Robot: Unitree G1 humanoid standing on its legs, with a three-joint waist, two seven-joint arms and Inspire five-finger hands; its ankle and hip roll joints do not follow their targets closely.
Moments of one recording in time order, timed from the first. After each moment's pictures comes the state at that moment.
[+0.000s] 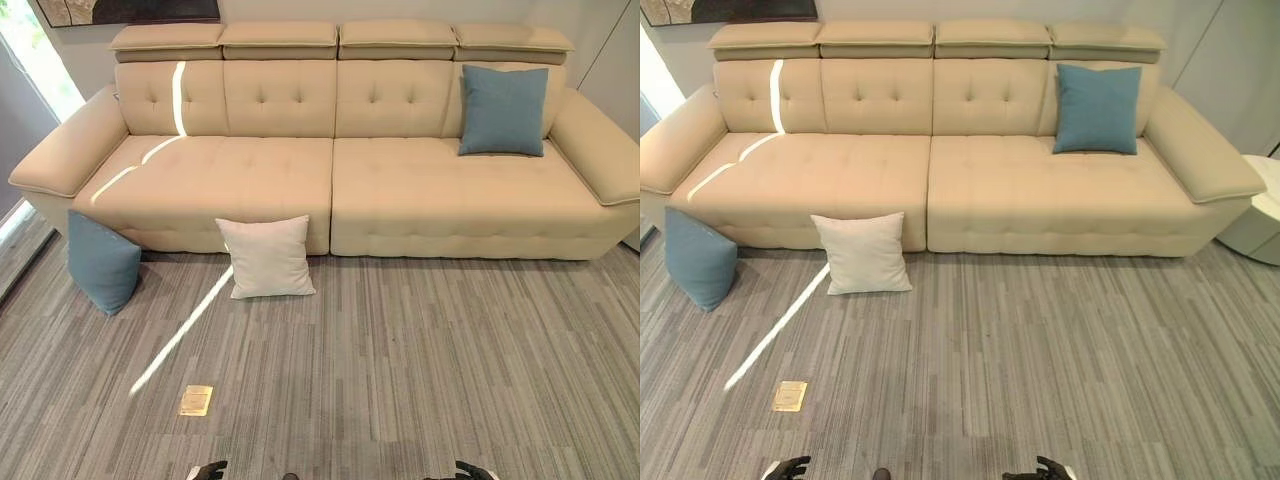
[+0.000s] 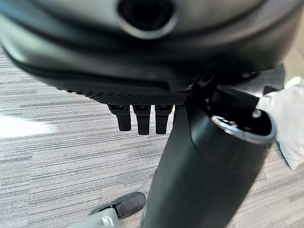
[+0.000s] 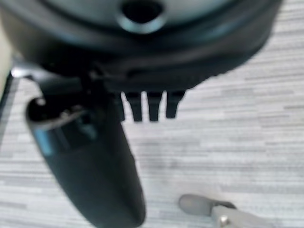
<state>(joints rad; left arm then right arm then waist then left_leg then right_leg) 0.01 0.23 -0.20 1.27 -0.05 -0.10 0.14 0.01 -0.26 0.11 1.25 0.20 -0.08 -0.14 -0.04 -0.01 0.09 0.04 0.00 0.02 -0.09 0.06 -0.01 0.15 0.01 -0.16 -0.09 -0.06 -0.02</state>
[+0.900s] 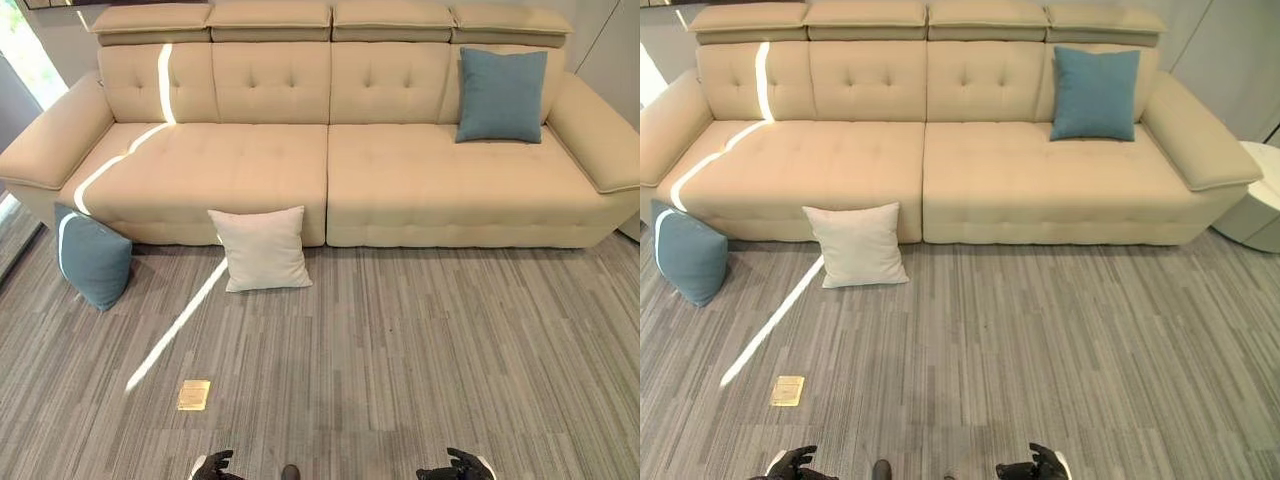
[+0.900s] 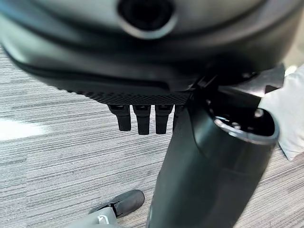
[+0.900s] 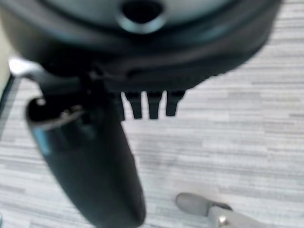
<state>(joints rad) -0.02 0.23 -0.18 1.28 -0.04 -0.10 0.14 -0.05 -0.26 0.15 1.25 0.14 -0.07 -0.14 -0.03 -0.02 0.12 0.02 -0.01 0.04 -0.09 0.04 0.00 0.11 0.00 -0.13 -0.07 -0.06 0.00</state>
